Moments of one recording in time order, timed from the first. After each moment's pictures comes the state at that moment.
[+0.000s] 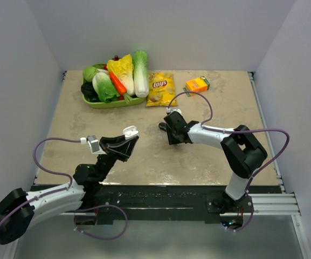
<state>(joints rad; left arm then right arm) -0.87 0.78 0.05 1.28 -0.18 -0.45 0.70 1.76 1.02 -0.31 0.26 0.41</state>
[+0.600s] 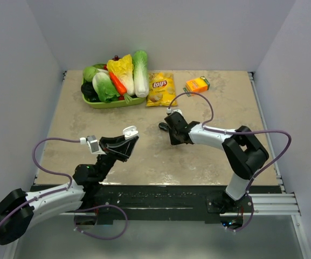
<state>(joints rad) -0.87 0.78 0.05 1.28 -0.18 -0.46 0.70 1.76 1.02 -0.31 0.24 0.41</state>
